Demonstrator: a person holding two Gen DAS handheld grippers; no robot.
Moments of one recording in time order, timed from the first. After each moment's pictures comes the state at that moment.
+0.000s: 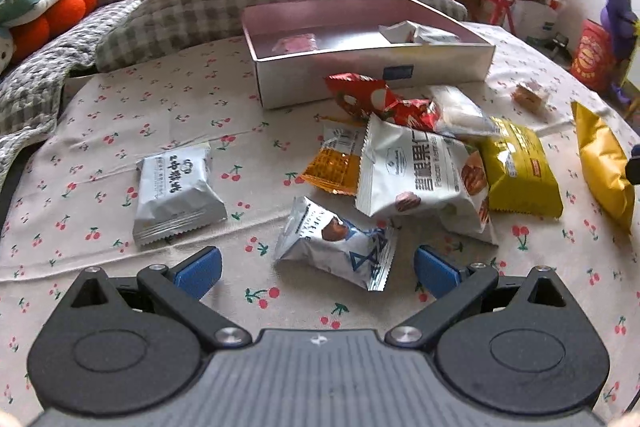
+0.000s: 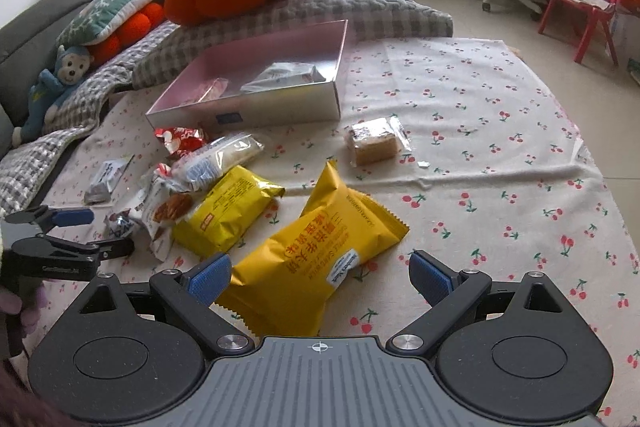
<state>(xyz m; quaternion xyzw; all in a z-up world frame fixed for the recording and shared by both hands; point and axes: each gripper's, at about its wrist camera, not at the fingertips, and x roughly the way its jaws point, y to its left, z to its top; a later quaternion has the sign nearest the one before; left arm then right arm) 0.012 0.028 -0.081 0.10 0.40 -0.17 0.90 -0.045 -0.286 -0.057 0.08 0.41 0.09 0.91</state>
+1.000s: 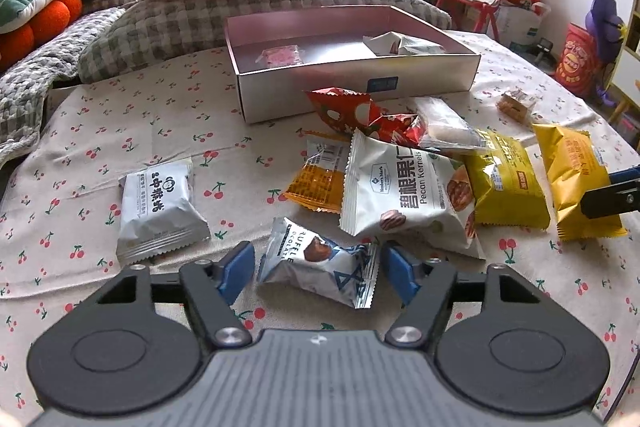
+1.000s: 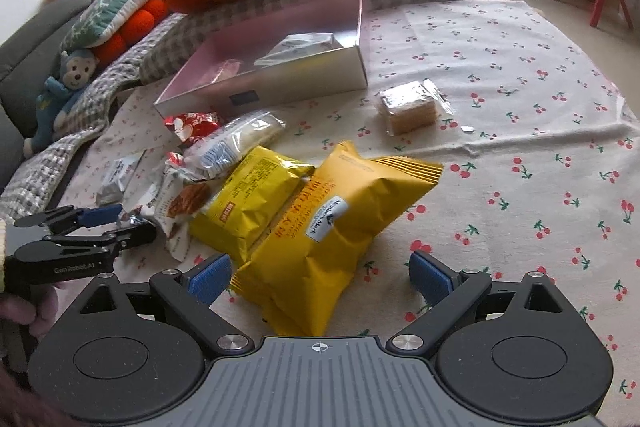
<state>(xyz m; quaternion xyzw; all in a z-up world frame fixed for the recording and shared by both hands) 0.016 0.026 -0.078 0.09 0.38 -0.19 0.90 -0.032 -0.269 -0.080 0.13 0.43 0.11 0.89</state>
